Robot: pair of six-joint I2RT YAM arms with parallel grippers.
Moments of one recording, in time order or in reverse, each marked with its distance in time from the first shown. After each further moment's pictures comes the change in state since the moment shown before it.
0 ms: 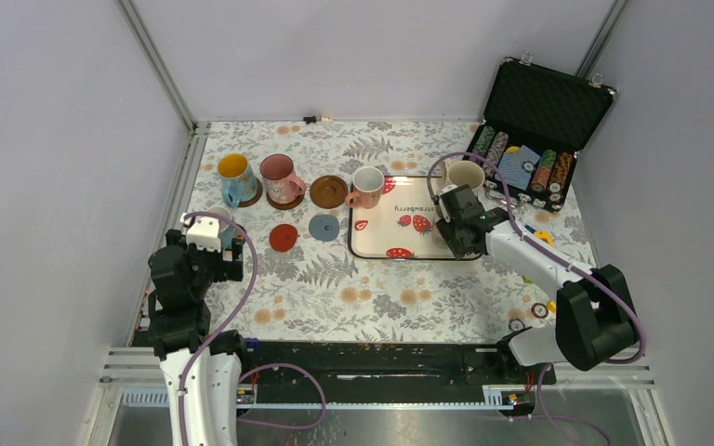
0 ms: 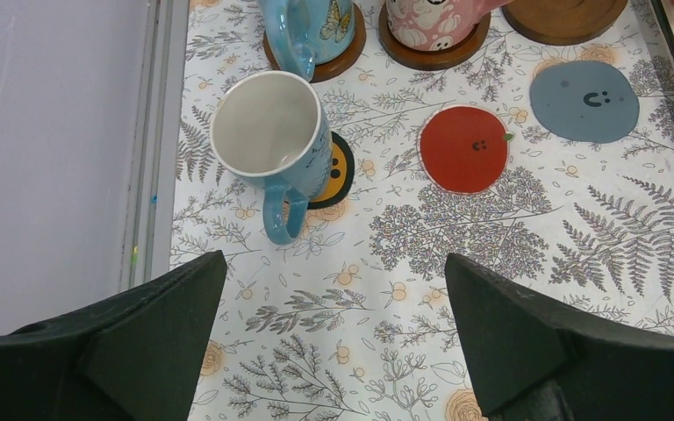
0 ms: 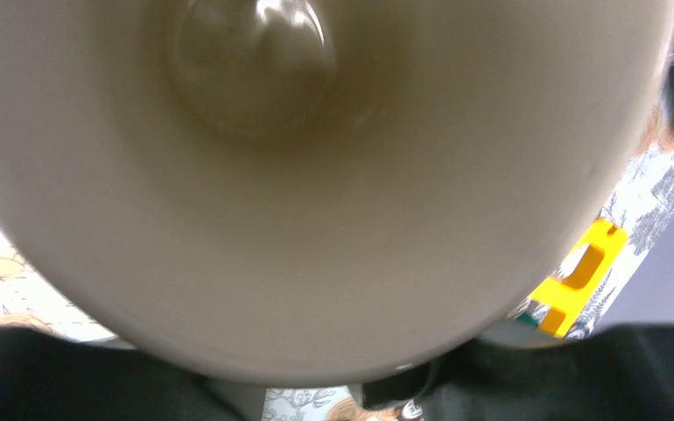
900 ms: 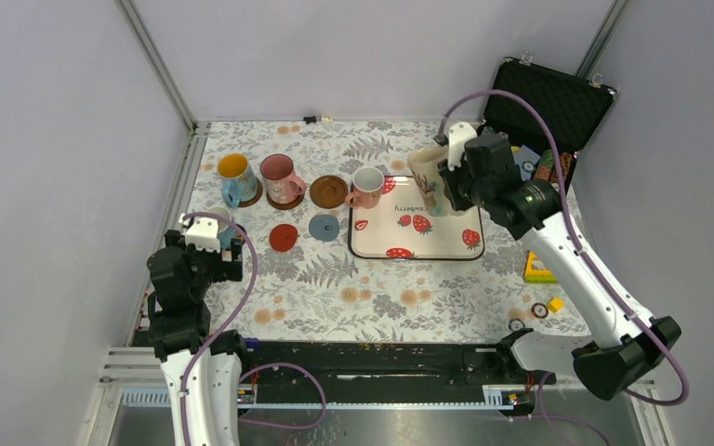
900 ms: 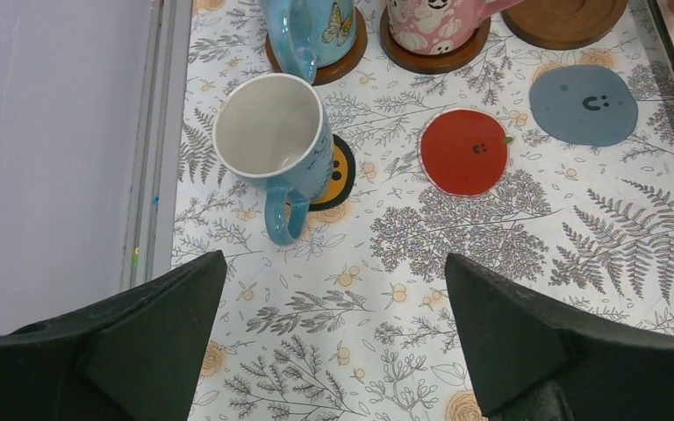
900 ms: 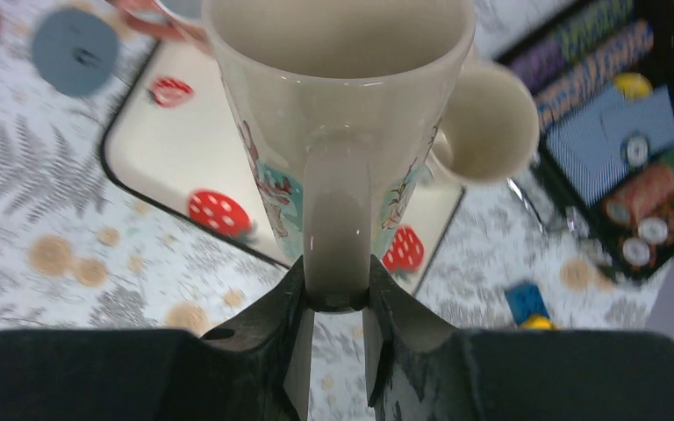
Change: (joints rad) left arm 0.019 -0.008 0.000 0.000 0.010 0.001; right arm 0.037 -0.171 0.434 -0.211 -0.218 0.059
